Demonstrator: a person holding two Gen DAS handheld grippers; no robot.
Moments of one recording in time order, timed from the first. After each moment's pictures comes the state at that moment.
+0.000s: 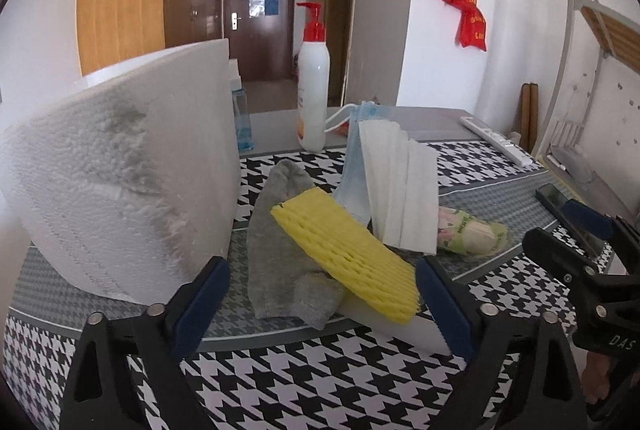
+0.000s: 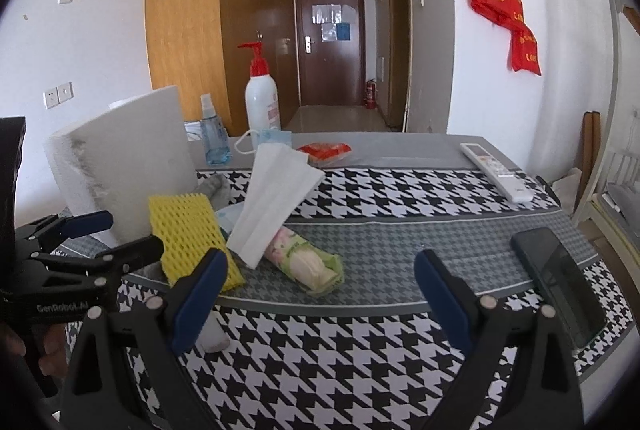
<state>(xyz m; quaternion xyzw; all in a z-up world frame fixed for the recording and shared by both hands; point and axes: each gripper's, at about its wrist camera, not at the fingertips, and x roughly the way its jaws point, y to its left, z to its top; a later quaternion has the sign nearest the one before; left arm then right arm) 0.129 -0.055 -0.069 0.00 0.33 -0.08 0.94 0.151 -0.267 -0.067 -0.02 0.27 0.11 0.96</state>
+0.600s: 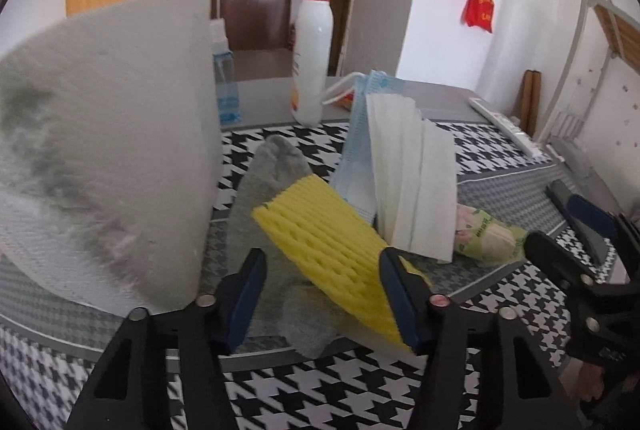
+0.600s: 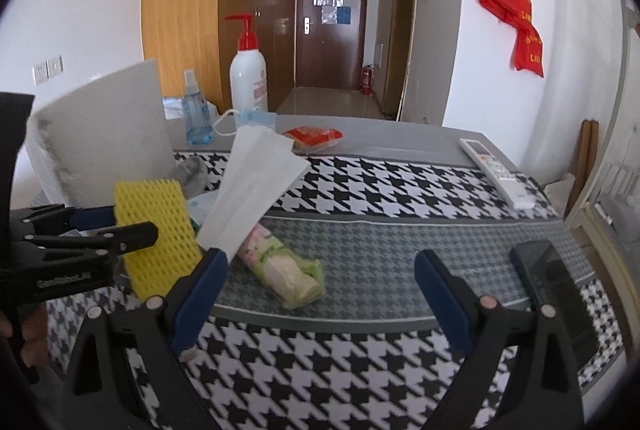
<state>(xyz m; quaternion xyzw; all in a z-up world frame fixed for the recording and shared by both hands) 0.167 -0.056 -0.086 -0.02 0.39 -0.10 0.92 0.183 -0.260 -0.075 -0.07 0.30 0.10 0.95</state>
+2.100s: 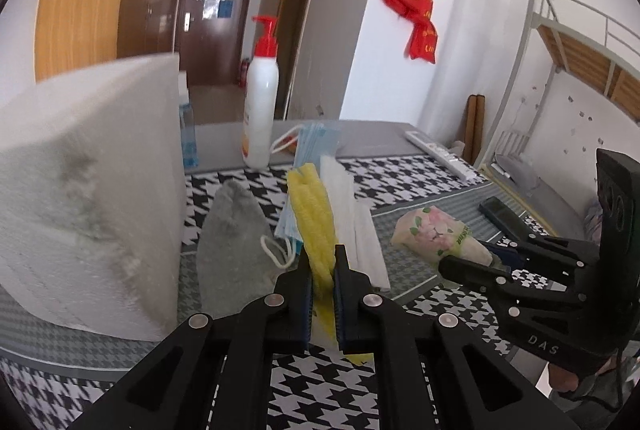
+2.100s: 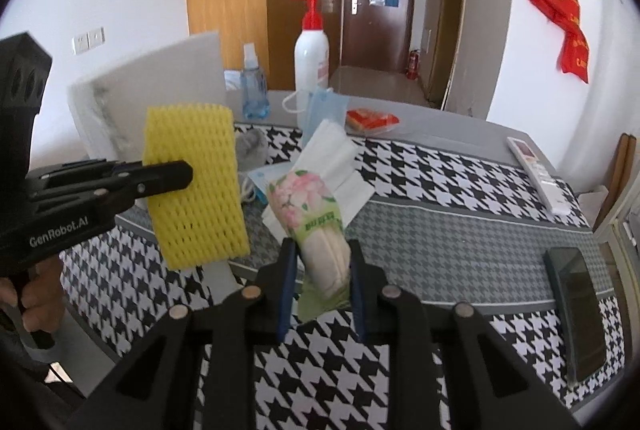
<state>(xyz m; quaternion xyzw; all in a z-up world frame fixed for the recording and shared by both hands) 0.134 -0.051 -0.053 -0.04 0.31 -0.19 0.93 0.155 -0.240 -0.061 -0.07 0.33 0.17 0.93</state>
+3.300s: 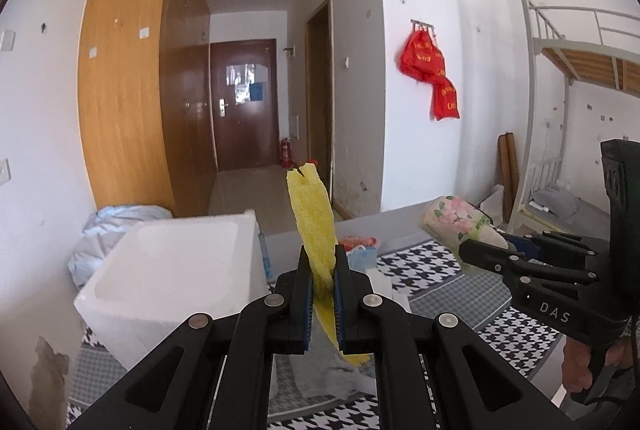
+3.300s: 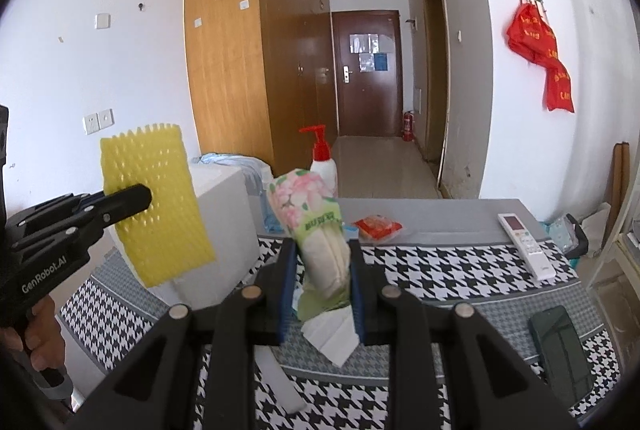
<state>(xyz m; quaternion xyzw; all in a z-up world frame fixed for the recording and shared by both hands) 0.099 -0.033 0.038 0.03 0.17 -0.11 0.98 0.147 -0.224 0.024 -0.02 0.21 0.18 0.96</state>
